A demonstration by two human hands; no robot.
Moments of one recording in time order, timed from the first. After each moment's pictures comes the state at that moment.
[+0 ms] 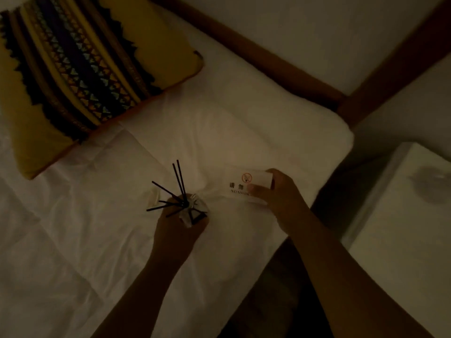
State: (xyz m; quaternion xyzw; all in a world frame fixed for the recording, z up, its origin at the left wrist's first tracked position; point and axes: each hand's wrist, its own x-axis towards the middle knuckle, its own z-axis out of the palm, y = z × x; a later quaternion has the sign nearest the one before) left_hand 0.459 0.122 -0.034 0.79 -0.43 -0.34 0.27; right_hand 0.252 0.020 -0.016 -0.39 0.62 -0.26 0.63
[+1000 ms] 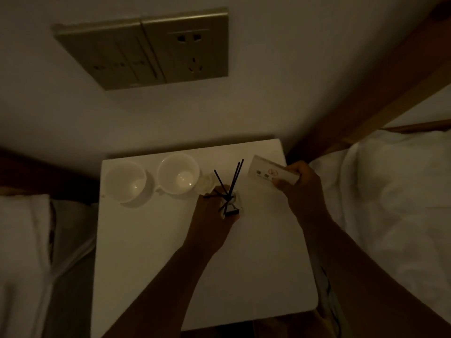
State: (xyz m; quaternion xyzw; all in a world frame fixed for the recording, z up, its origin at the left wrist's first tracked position) left_hand -0.166 0.089 -0.061 0.44 -0.72 -0.52 0.10; right_hand -0.357 0.171 -0.056 -0.23 0.83 -0.44 0.25
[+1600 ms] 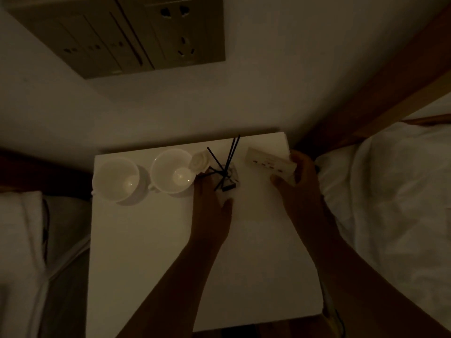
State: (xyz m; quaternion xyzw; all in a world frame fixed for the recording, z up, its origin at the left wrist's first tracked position) left_hand -0.185 0.087 -0.079 0.52 -0.74 -0.39 0.14; right_hand -0.351 0.170 -0.095 -0.18 0.80 -0.51 0.27
